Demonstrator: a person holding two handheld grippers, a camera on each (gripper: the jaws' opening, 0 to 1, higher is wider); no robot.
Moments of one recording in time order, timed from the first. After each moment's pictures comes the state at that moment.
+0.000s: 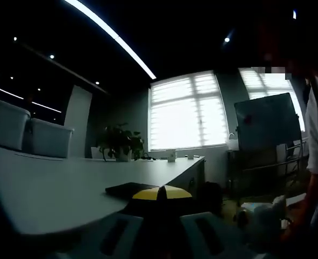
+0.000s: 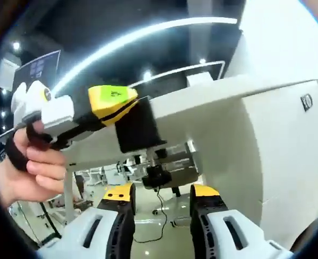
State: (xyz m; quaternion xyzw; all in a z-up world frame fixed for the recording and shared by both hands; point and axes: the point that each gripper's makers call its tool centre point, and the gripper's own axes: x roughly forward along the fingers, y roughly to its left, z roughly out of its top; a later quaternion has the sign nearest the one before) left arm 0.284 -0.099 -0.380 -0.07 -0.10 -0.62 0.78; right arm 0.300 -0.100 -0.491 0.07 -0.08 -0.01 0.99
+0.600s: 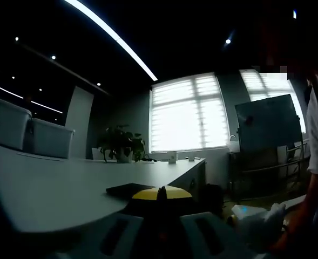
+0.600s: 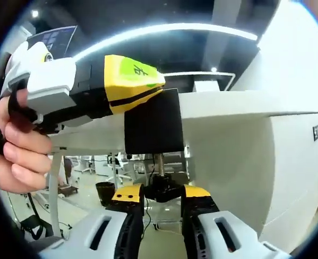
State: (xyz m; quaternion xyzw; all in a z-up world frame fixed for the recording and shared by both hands) left arm 0.285 -0.097 -0.379 -0.07 -0.10 -0.61 0.78; right arm 0.329 -0.102 -0.479 0.03 -0.09 -0.03 0.99
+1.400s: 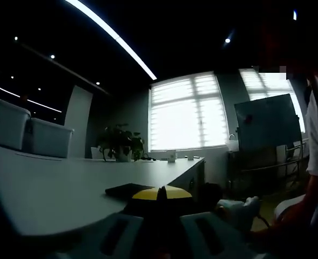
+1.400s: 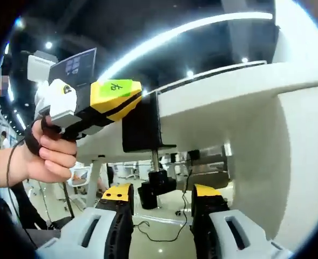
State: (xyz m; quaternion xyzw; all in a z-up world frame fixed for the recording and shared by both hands) left arm 0.285 -0.098 -0.378 -0.07 -0.10 -0.62 0.78; right arm 0.319 -0.112 -0.494 0.08 -0.10 0.11 0.99
